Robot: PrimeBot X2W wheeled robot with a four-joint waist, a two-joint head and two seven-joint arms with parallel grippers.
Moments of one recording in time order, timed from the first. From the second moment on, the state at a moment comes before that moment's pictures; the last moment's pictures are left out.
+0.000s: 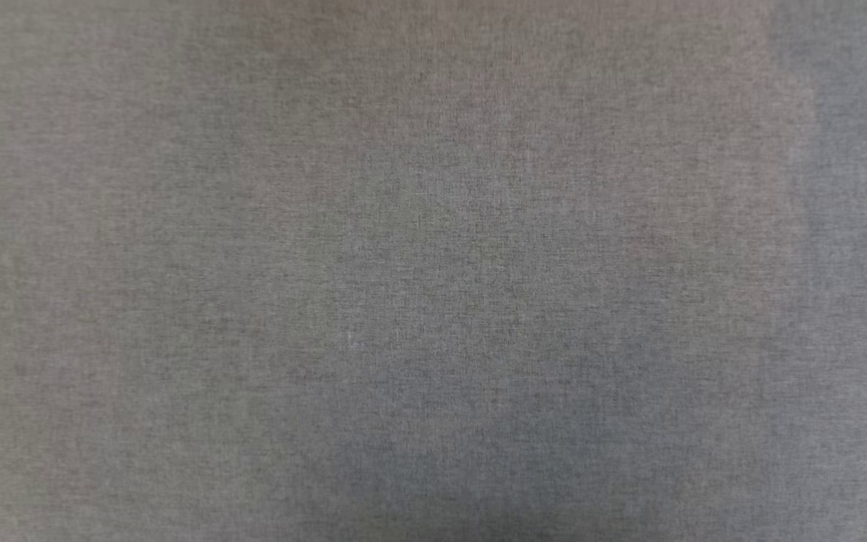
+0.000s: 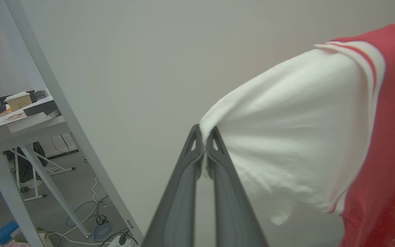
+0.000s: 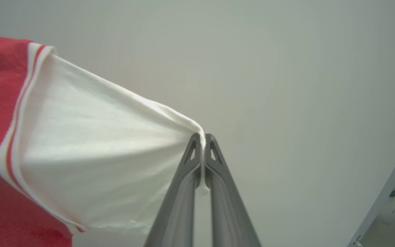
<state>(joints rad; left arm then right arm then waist) -1.73 0.69 -0.62 0.60 -0.70 -0.06 0.03 -1.64 -0.46 0.03 0.66 0.26 0.13 0.10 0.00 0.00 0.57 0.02</state>
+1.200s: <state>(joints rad) -0.73 0.55 -0.78 0.64 -0.94 -0.11 -0.19 -0.73 -0.50 0.33 0.69 0.78 0.13 0.03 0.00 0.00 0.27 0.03</state>
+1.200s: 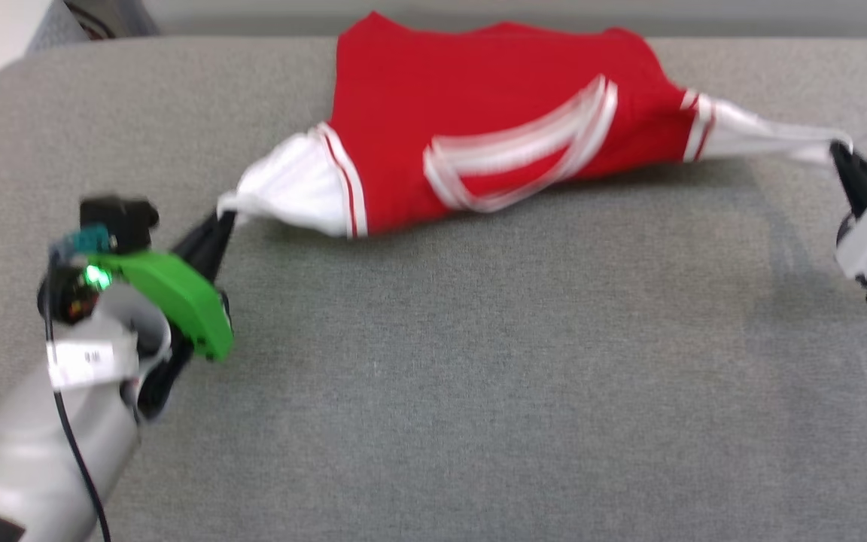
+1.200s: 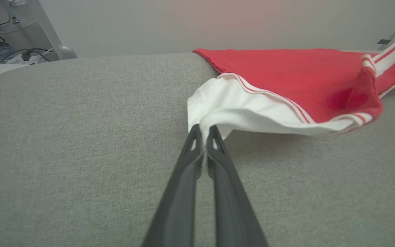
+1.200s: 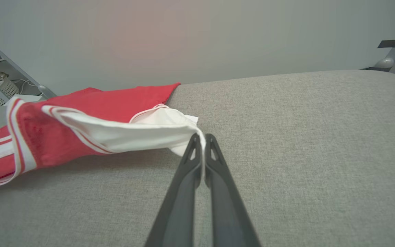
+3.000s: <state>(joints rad) -0.19 0.86 -0.88 -0.33 -1.09 0.25 0.19 -0.23 -0.52 -0.13 0.00 0.77 0.13 0.98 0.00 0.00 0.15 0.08</state>
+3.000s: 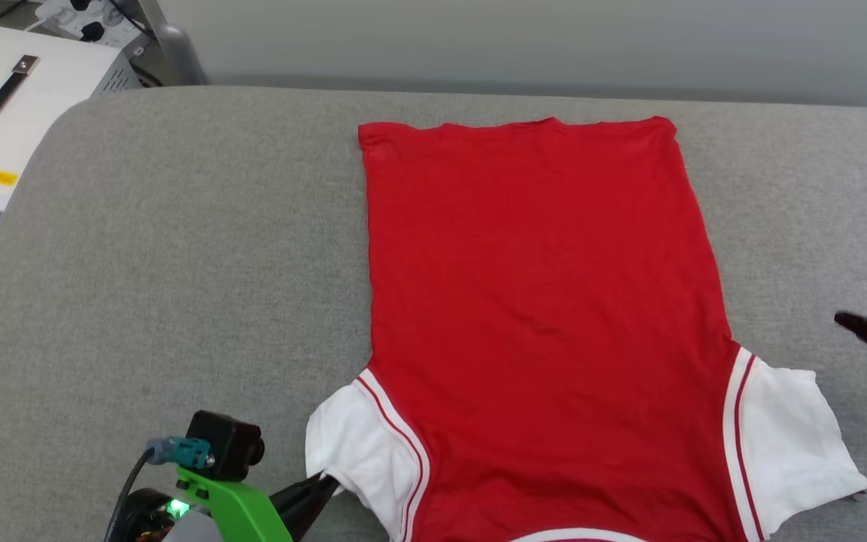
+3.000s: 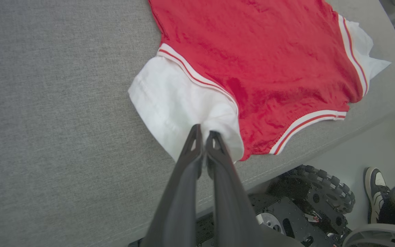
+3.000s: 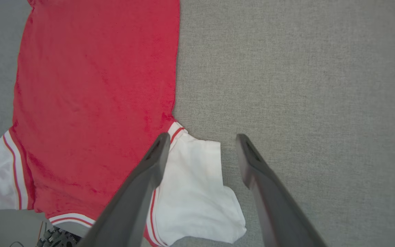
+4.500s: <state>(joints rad) -0.35 0.72 -0.95 -0.44 -0.93 0.25 0.20 -1.07 -0.50 -0.12 0.44 0.31 0.13 1.19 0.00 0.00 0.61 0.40</state>
